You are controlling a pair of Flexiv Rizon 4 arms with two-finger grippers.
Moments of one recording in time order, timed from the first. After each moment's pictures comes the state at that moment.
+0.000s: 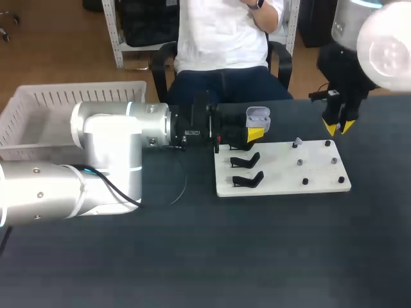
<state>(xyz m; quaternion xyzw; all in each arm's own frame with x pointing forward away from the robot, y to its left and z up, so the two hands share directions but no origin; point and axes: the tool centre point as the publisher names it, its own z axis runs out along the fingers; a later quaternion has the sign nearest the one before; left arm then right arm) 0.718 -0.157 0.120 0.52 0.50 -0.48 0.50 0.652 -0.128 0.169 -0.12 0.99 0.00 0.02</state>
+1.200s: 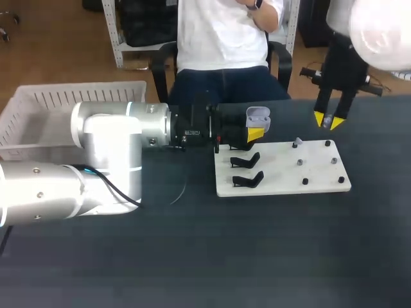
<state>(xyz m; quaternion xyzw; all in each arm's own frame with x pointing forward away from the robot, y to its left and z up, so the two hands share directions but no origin) 0.718 -0.157 0.120 0.52 0.50 -0.48 0.50 0.653 -0.101 0.188 0.25 0.97 0.04 0.00</state>
